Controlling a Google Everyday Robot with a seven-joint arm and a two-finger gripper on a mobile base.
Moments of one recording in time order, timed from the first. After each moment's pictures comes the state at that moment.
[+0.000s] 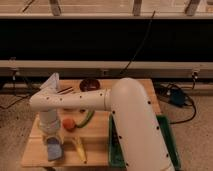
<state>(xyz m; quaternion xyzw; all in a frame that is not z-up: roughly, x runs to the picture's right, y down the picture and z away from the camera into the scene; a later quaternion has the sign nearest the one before) -0.265 0.266 0.739 -0.35 -0.40 -0.61 0.59</state>
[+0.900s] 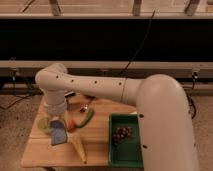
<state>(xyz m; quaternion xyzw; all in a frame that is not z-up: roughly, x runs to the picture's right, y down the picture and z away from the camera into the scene) -0.231 0.173 0.678 -0.29 -0.40 -0.61 0.62</state>
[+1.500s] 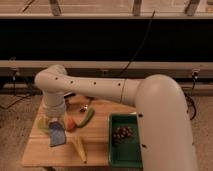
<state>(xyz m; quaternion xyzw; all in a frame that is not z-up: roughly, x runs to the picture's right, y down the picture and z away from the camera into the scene) -0.238 0.185 0.684 -0.29 -0.41 -0.61 0.61</state>
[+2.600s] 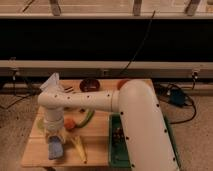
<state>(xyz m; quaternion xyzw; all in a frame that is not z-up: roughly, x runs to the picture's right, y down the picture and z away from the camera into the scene) -0.265 0.273 0.749 -0.34 -0.43 -0.58 0.61</state>
